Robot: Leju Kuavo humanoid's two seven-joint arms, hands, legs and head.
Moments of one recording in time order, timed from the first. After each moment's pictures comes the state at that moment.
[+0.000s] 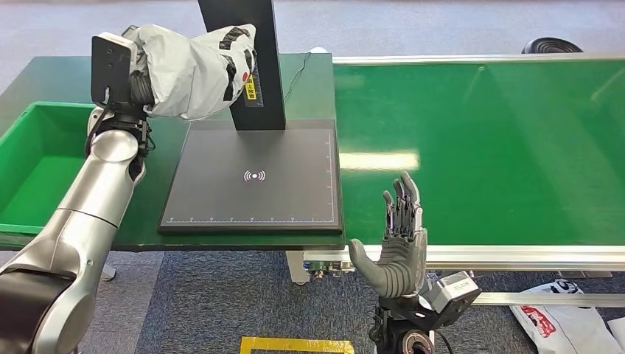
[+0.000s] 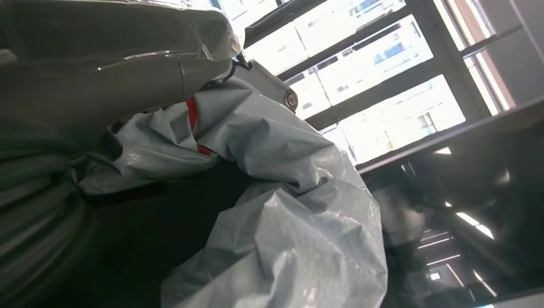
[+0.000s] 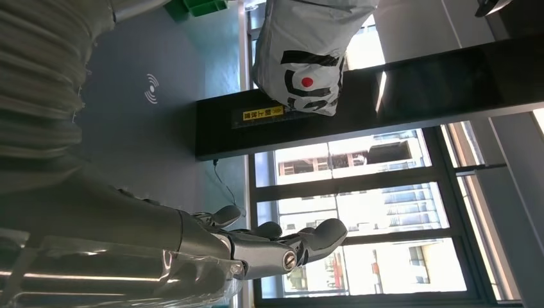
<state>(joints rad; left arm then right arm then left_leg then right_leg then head) -1.06 0.03 -0.30 -0.65 -0.04 0.21 -0.52 0.06 0.18 0.35 -1.58 0.09 -0.29 -0.70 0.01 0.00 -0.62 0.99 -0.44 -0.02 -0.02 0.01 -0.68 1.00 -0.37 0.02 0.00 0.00</state>
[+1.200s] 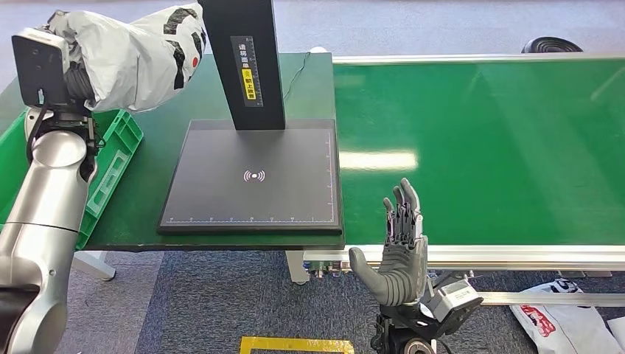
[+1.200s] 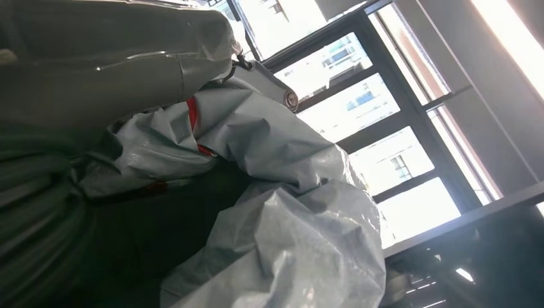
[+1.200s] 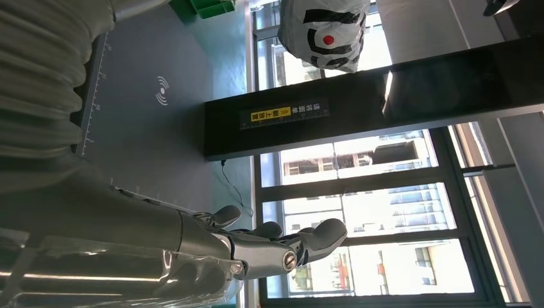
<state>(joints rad) -0.99 0.17 -0.21 -0.85 -0.09 0.19 -0.52 0.10 0.18 0.34 -1.60 0.10 -0.27 -0.70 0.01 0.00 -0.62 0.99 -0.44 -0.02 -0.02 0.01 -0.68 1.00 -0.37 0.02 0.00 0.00</state>
